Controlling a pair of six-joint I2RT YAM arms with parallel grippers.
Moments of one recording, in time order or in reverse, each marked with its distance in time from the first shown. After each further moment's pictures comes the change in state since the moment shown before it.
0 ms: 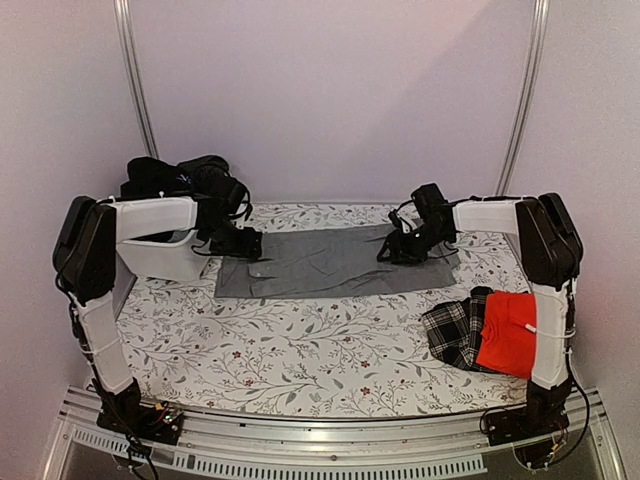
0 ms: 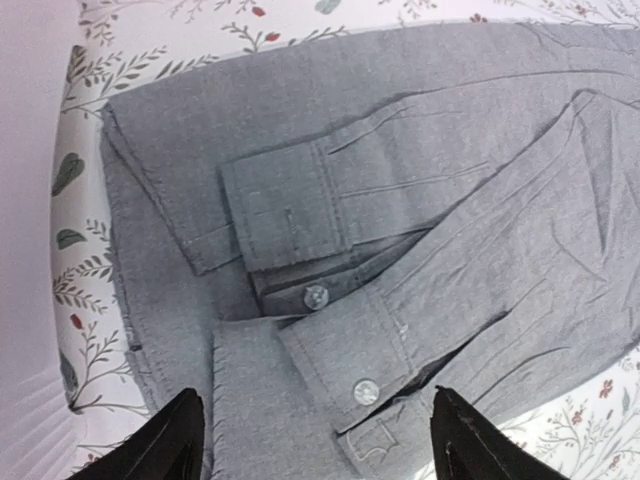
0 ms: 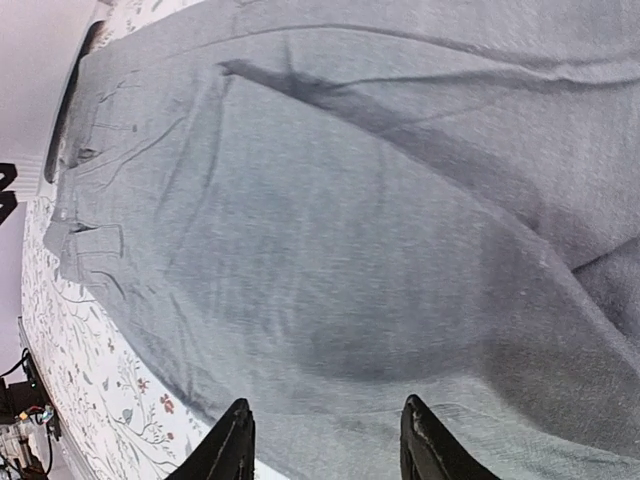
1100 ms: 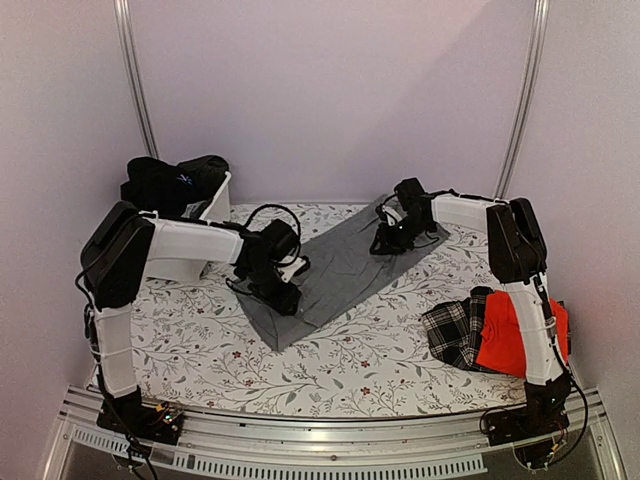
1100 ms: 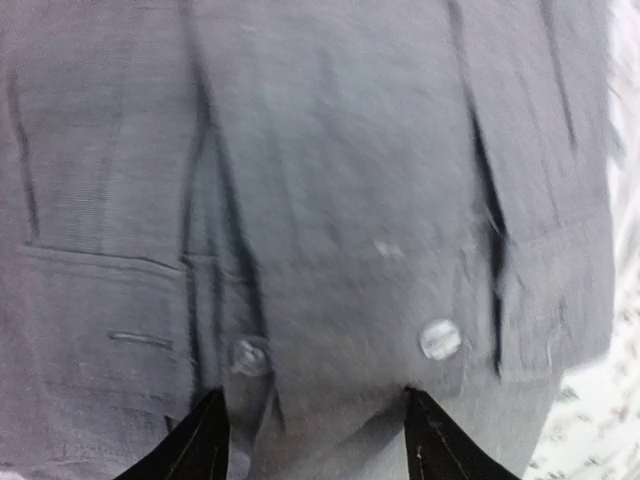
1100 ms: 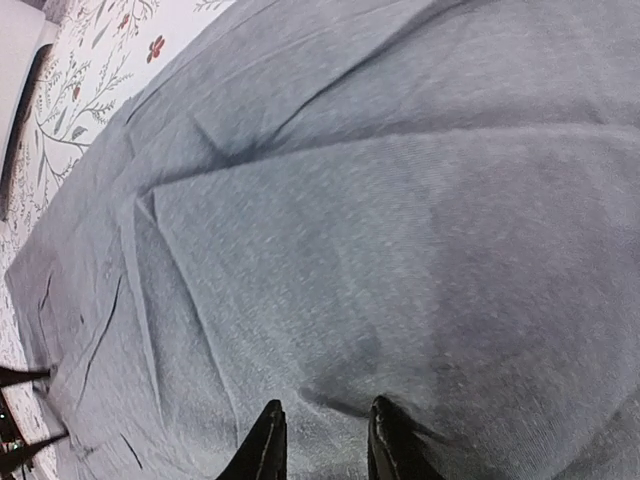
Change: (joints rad) left arm -0.261 0.117 -0.052 -0.031 0.114 0.195; right arm 0.004 0.278 0.412 -0.162 0.060 -0.054
